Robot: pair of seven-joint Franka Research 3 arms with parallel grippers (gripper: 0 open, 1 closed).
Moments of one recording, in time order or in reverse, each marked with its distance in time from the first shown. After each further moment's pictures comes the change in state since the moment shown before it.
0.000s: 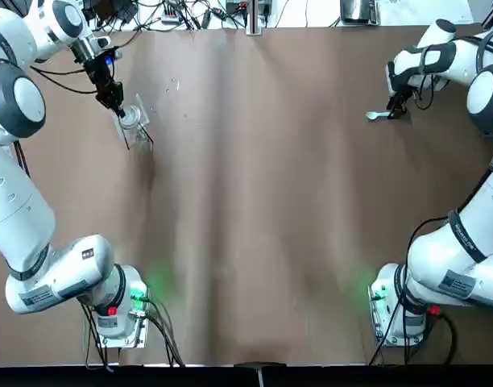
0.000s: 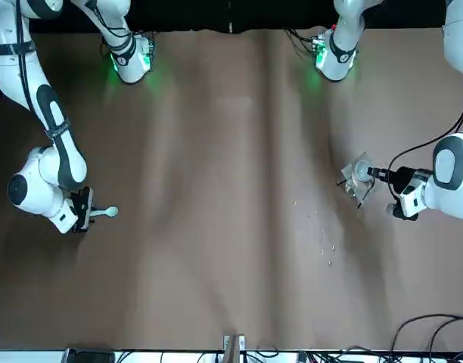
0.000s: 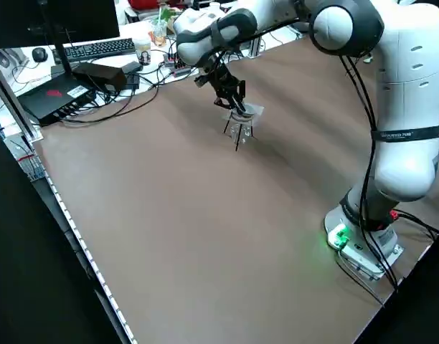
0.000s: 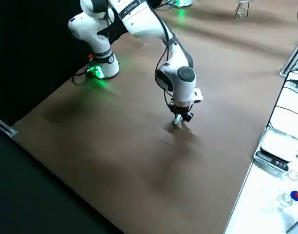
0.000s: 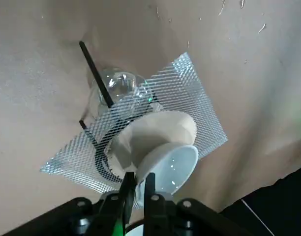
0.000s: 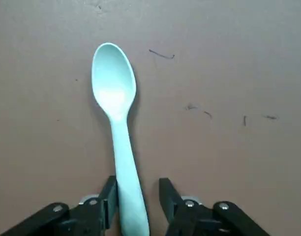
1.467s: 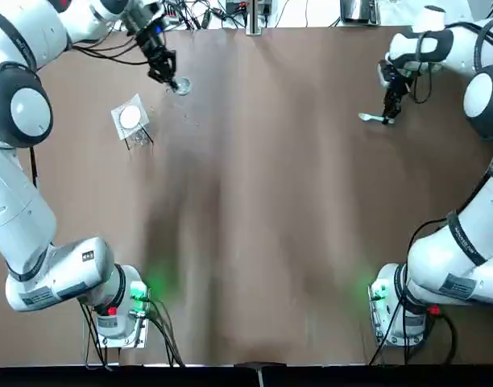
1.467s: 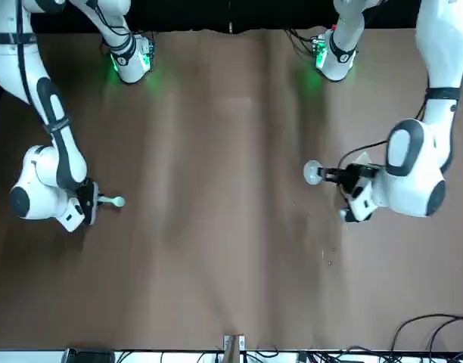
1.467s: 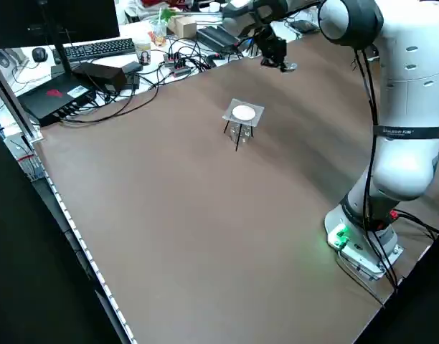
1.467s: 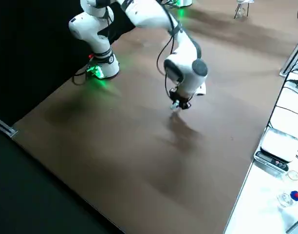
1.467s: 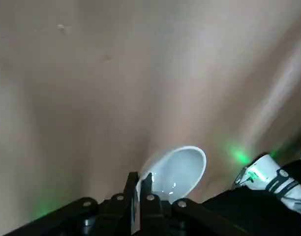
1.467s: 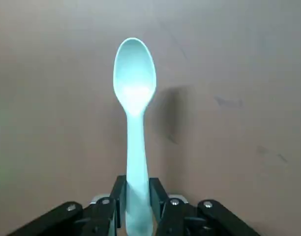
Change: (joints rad) left arm -0.055 -0.041 -0.360 0.035 -0.183 0.124 -0.531; right arm 0.094 -0.057 0.012 0.064 0.001 -0.406 0.249
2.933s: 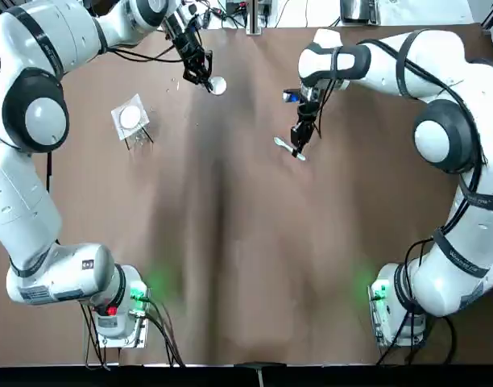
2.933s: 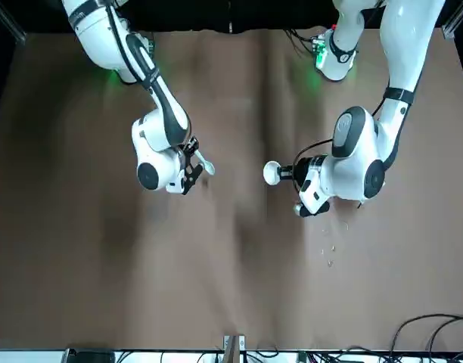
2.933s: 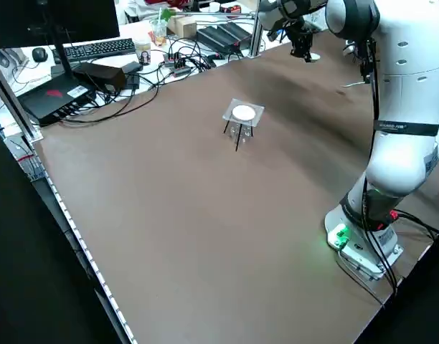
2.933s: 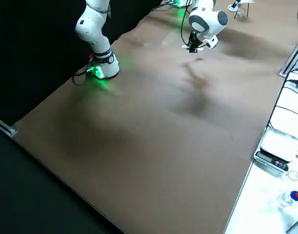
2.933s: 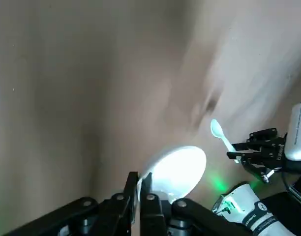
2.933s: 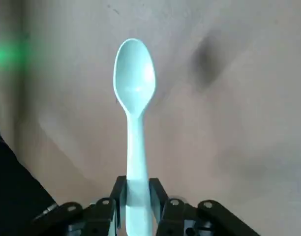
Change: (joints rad) left arm -0.164 0.026 -0.031 0.006 -0.008 0.187 -0.231; right arm 0.563 -0.019 0.040 -0.004 0.450 -0.127 1.022
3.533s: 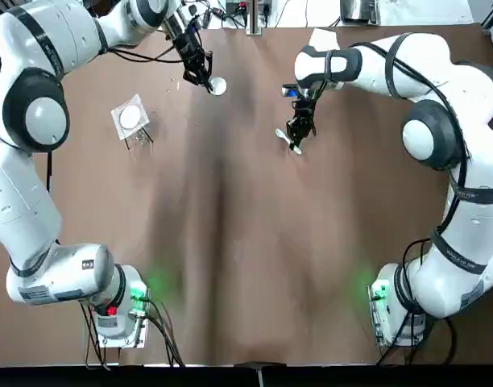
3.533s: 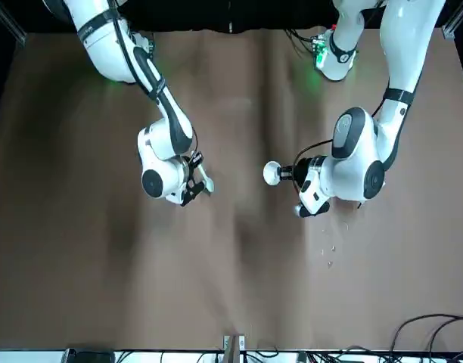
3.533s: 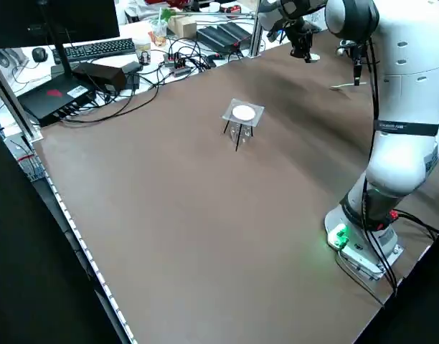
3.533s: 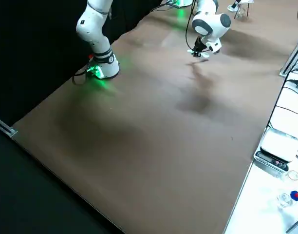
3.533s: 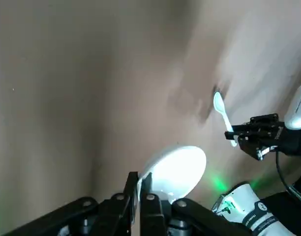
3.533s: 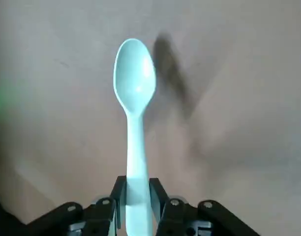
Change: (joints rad) left arm 0.000 0.004 0.000 0.000 0.000 0.000 0.000; right arm 0.029 0.084 -0.040 0.081 -0.040 0.077 0.180
